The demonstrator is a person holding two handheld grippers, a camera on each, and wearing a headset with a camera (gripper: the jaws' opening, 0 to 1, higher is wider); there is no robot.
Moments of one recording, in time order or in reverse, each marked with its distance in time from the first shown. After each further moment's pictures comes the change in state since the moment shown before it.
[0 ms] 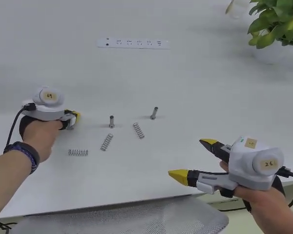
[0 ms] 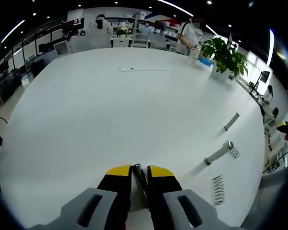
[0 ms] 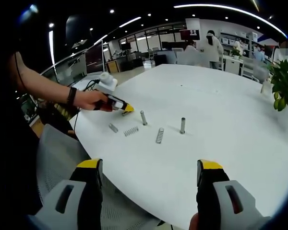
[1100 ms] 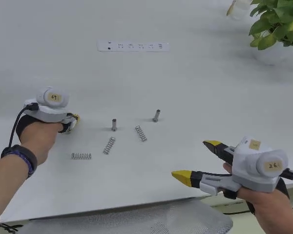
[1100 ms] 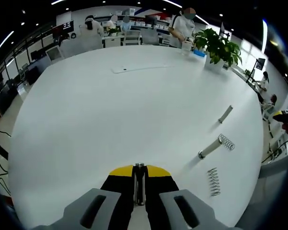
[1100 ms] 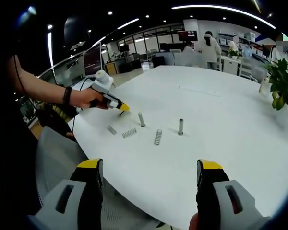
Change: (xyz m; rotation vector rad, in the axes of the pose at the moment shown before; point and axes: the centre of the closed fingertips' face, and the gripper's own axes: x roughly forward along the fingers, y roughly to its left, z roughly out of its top) left arm -0.016 -0.003 0.006 0.081 0.031 -0.007; right arm 0.000 -0.003 0.002 0.011 -0.017 -0.013
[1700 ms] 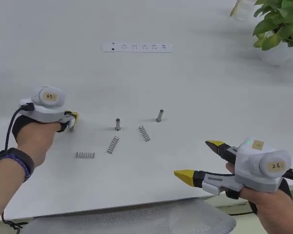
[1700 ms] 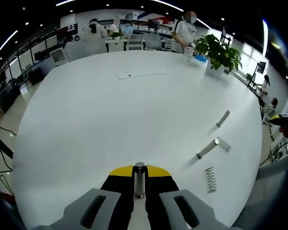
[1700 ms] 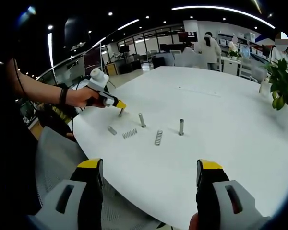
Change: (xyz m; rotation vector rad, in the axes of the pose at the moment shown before) left arm -0.020 0.005 0.002 -0.014 -0.033 0.016; right arm 0.000 0.001 0.000 0.000 -0.008 0.000
